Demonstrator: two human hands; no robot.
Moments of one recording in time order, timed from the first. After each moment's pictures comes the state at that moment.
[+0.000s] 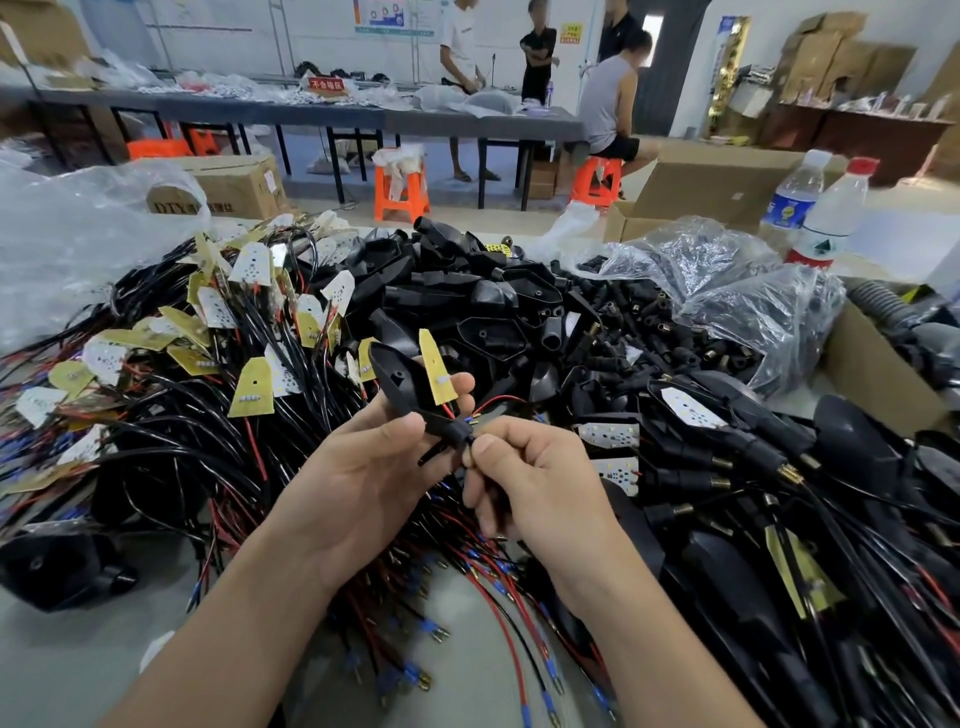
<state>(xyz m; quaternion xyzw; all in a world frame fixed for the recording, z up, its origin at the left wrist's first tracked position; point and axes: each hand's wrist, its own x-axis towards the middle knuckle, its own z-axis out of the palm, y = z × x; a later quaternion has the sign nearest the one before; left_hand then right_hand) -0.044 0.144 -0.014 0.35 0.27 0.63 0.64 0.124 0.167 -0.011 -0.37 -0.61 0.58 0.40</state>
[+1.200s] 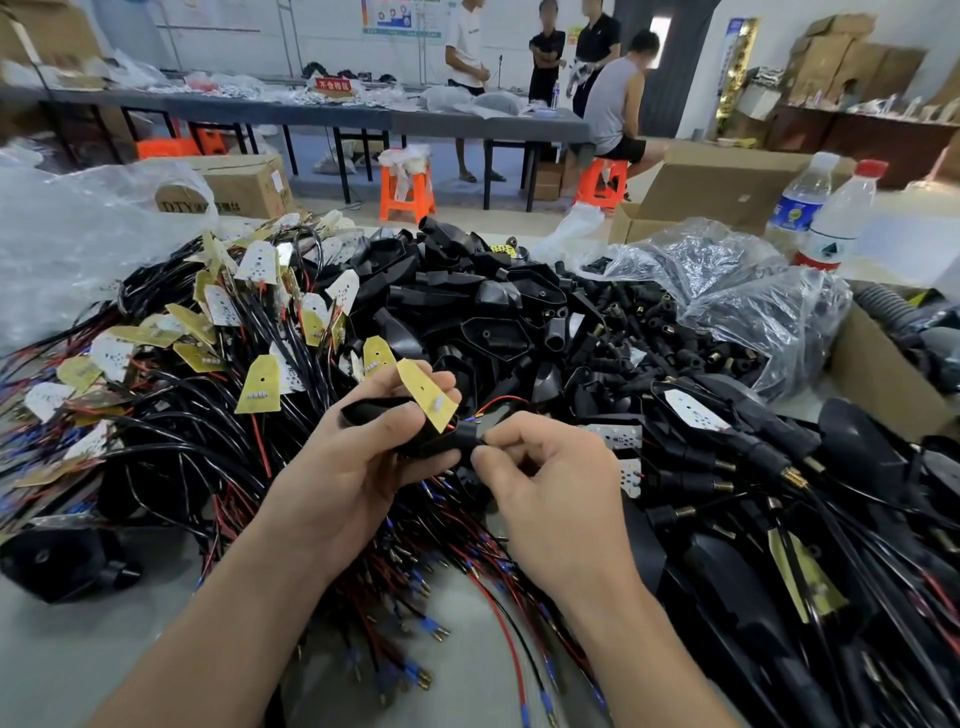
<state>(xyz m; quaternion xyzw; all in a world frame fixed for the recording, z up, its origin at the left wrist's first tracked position) -0.053 0.145 -0.014 0.36 0.34 0.66 0.57 0.124 0.161 -0.011 -0.45 -0.70 0.32 0.45</state>
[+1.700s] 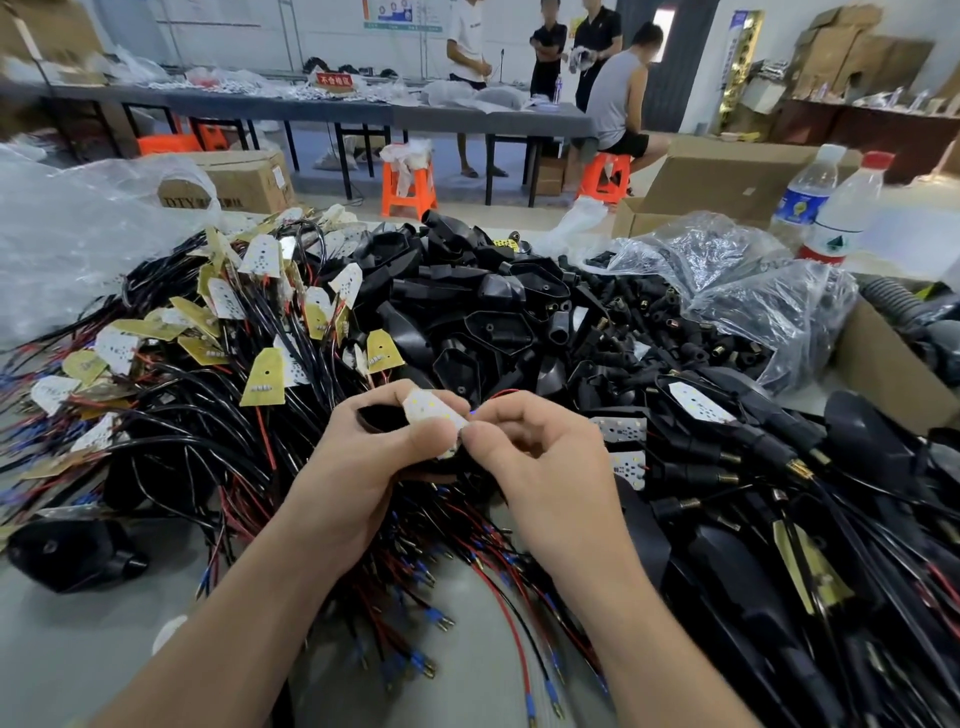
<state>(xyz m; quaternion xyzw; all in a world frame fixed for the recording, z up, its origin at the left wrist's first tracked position) -0.049 0.142 -0.016 0.45 0.41 0.62 0.49 0.117 0.159 -0.001 -0.40 -0.63 0.45 0.48</state>
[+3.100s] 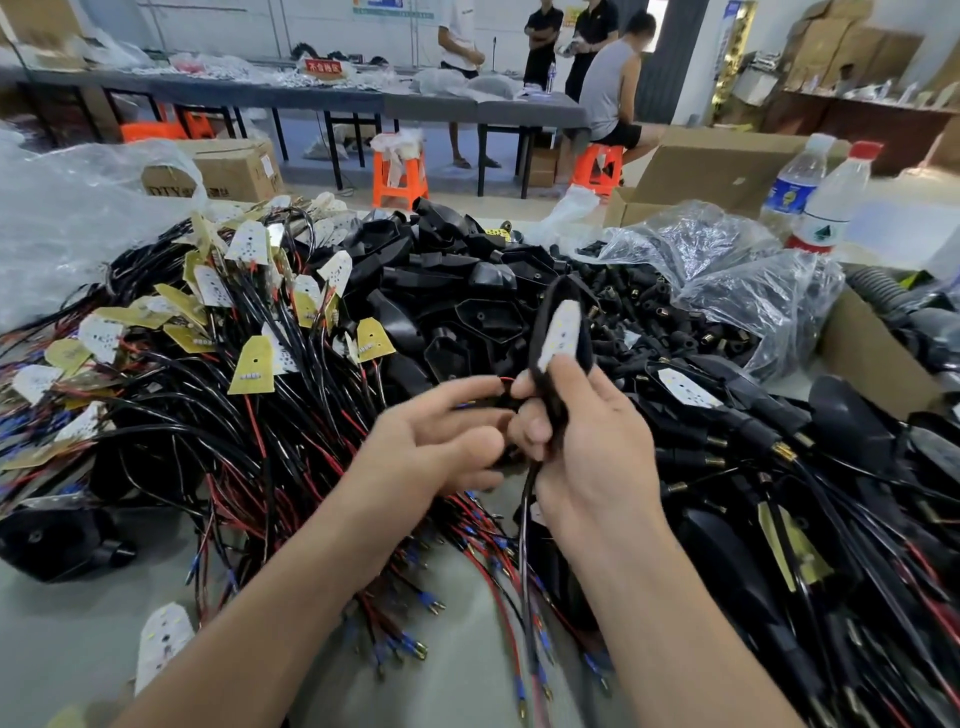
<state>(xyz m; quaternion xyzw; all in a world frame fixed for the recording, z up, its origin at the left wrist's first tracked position) -0.019 0.136 -0.015 0.50 0.44 0.53 0.52 0.120 0.178 0.009 -0.29 -0.30 0.68 0.61</state>
